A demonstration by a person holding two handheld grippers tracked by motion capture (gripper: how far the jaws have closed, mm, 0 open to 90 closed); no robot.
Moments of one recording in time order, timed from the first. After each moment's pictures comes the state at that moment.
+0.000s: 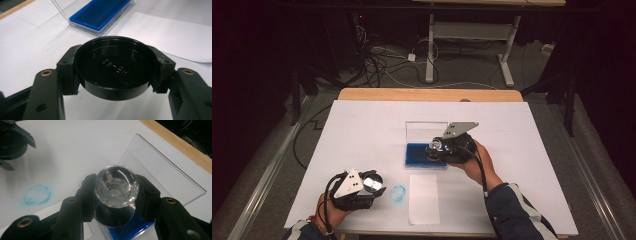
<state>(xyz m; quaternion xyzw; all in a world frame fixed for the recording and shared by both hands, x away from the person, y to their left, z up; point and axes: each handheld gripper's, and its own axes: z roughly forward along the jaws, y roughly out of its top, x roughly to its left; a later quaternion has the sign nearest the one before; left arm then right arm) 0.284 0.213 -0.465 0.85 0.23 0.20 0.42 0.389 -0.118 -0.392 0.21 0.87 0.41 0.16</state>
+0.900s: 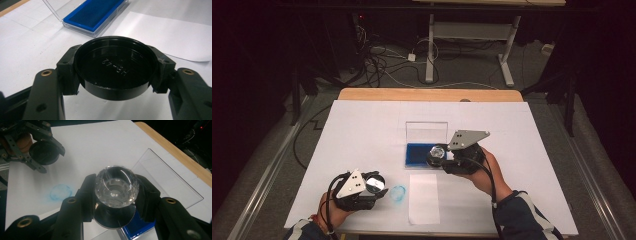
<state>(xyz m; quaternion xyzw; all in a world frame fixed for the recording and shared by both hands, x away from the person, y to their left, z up) 0.285 0.209 -0.466 0.86 0.22 0.19 0.42 0.348 -0.127 -0.369 0.16 0.87 0.43 0.17</state>
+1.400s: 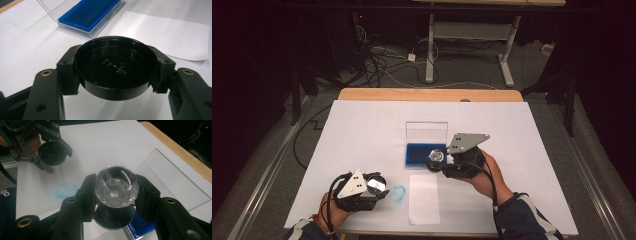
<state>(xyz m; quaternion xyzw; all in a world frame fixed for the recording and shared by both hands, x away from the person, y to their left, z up) 0.285 0.207 -0.467 0.86 0.21 0.18 0.42 0.339 -0.125 -0.368 0.16 0.87 0.43 0.16</state>
